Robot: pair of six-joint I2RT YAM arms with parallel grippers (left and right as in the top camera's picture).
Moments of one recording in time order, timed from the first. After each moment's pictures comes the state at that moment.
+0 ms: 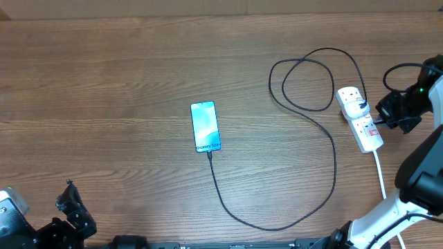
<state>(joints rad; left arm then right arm) -0.07 0.72 1.72 -1.68 -0.43 -0.43 -0.49 1.99 1.59 -1.21 -0.18 0.41</state>
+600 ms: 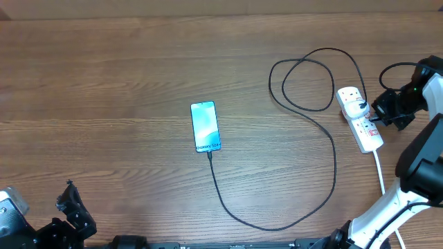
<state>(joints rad) -0.07 0.72 1.72 -1.68 -0.43 -0.43 -0.48 2.09 1.61 -1.13 -0.20 0.41</state>
